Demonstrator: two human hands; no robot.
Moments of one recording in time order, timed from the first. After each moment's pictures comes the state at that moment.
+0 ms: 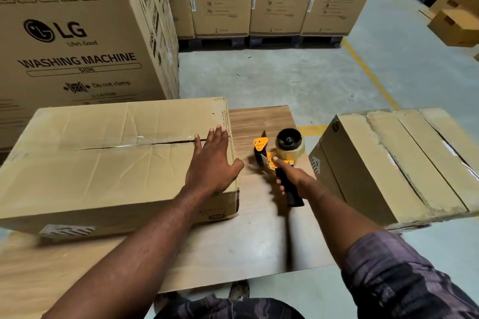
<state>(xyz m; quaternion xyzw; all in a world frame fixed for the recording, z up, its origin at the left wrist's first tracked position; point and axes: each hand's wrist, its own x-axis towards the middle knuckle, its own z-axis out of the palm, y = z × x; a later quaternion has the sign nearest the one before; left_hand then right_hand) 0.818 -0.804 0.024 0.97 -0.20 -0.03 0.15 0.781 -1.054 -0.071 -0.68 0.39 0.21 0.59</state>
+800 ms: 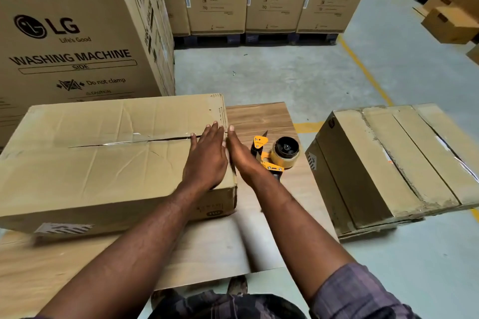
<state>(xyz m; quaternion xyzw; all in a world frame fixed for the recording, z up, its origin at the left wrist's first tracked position) 0.821 -0.801 0.019 0.95 -0.18 0.00 0.24 0.810 -0.914 0.015 -0.69 0.17 0.17 0.69</state>
